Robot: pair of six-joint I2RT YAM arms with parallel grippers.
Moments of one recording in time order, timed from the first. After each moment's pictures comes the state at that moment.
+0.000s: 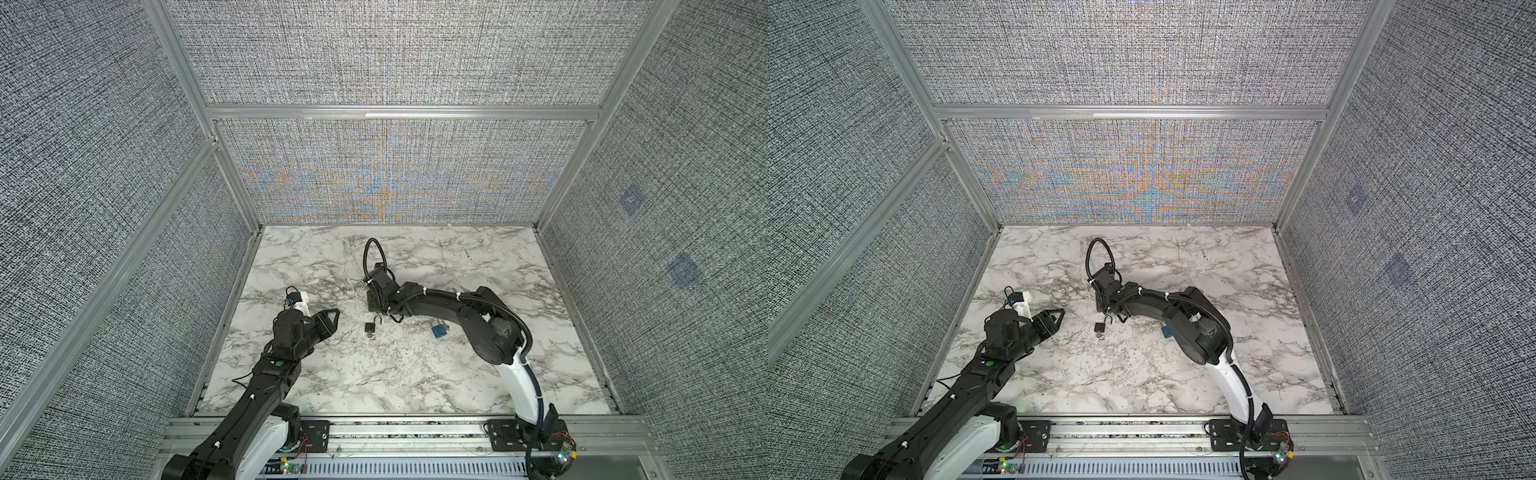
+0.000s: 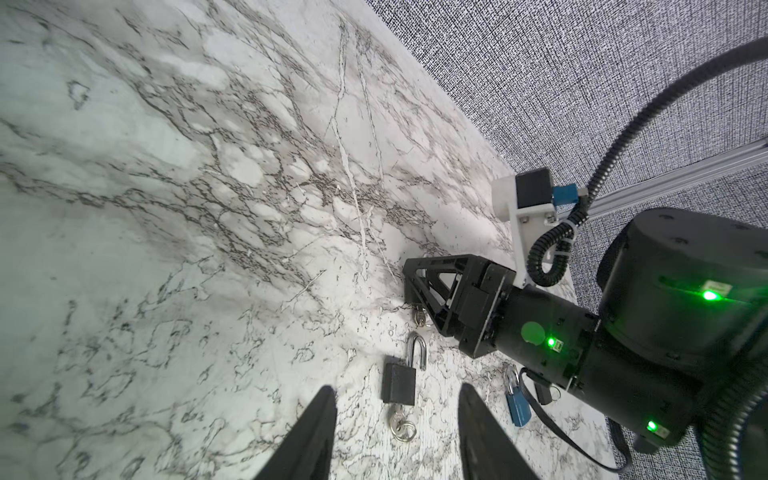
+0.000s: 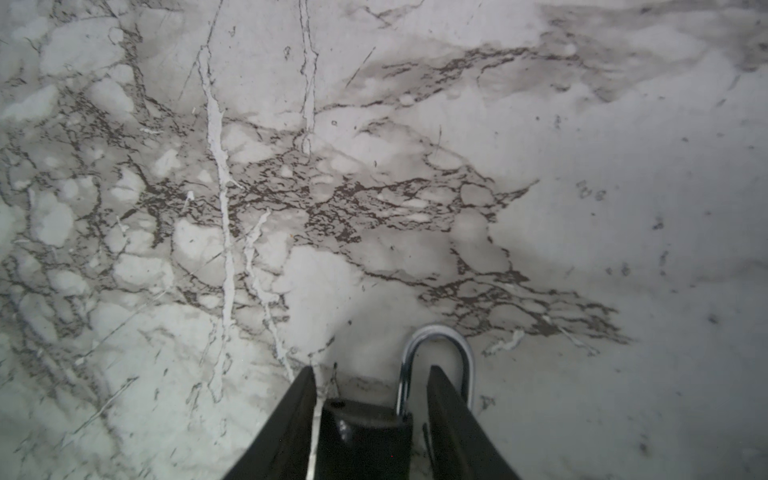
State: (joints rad) left arm -0.22 0.84 0.29 0.07 0.27 -0.75; right arm 0.86 2.25 1.62 -0.32 0.24 0.59
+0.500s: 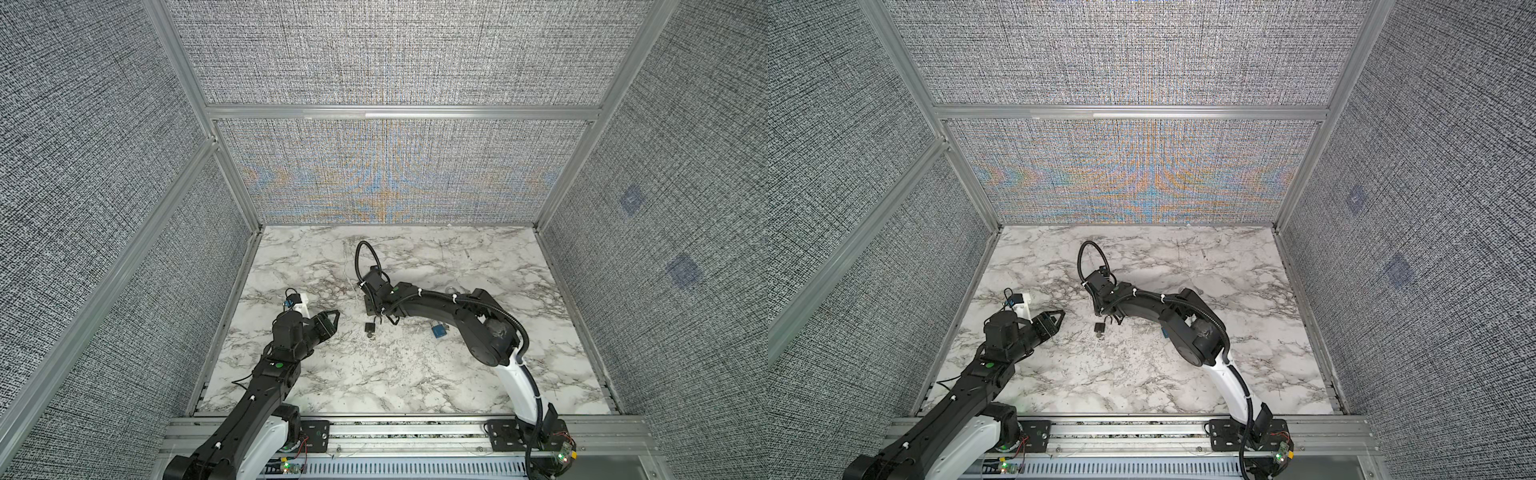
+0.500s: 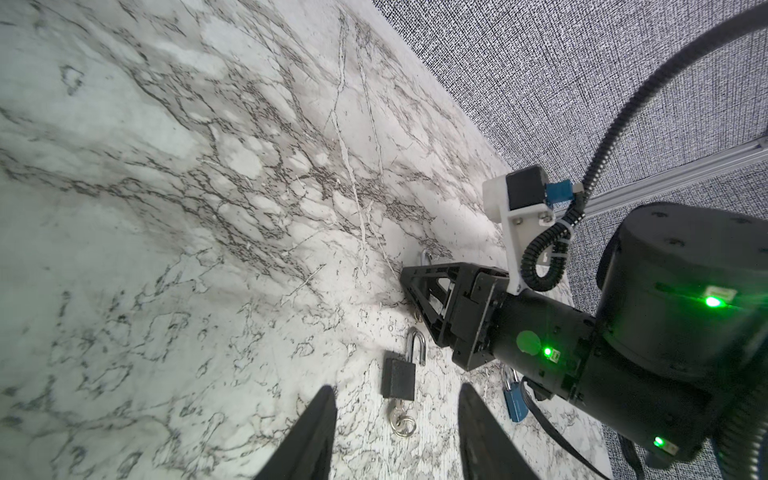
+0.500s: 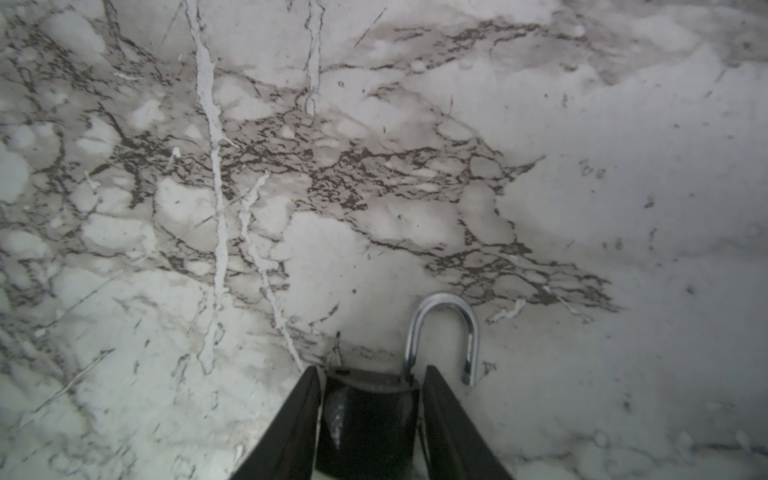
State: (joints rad) left arm -0.21 0.83 0.27 0.08 0.29 -0.76; right arm 0.89 2.28 1.70 -0.45 0.30 0.56
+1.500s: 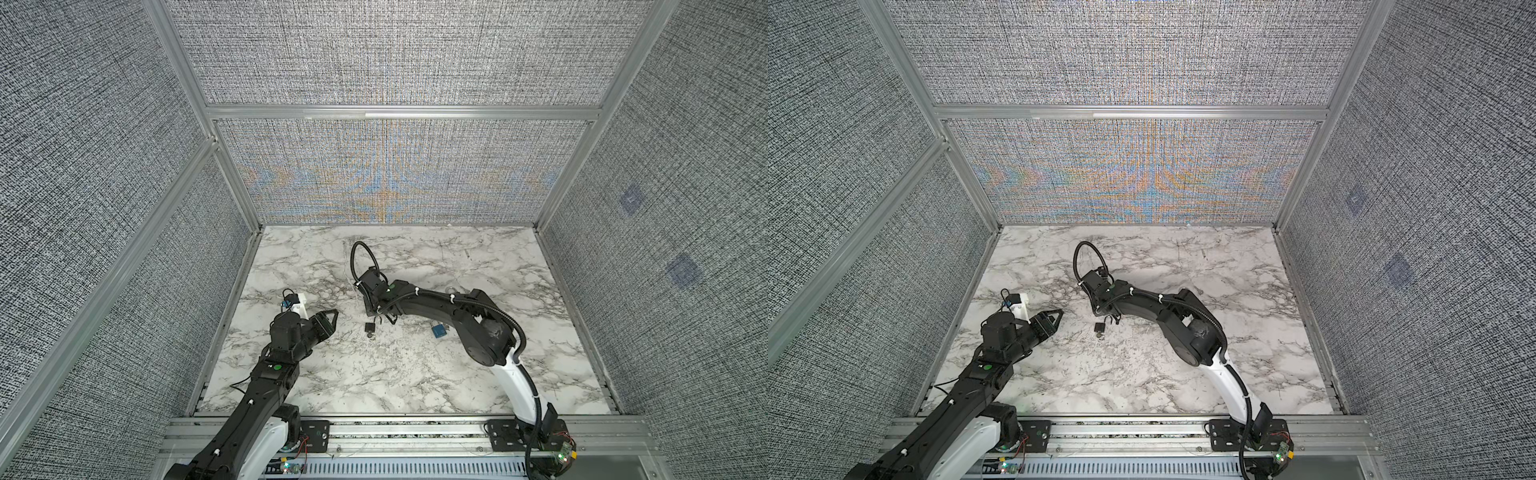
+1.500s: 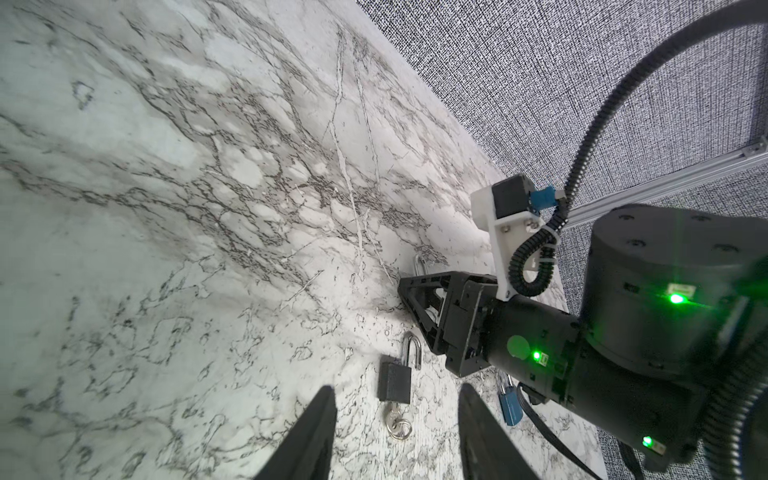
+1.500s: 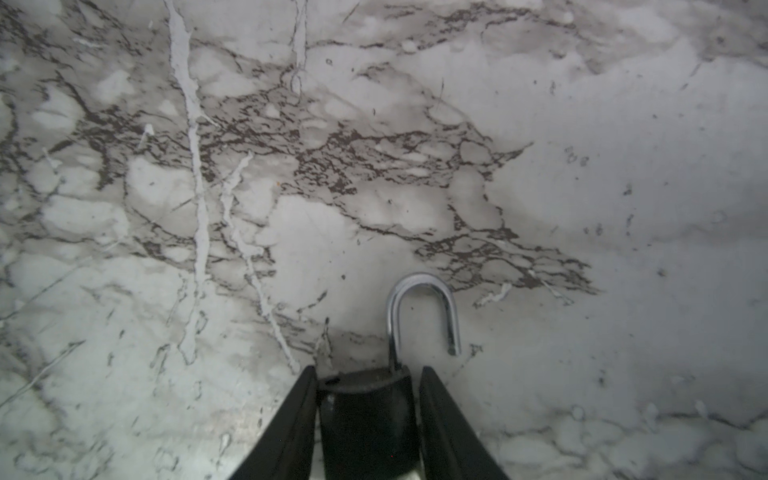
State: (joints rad) left arm -0.20 0.80 0.27 0.07 0.30 -0.76; right arm 0.90 2.30 1.76 -0.56 0.33 0.56
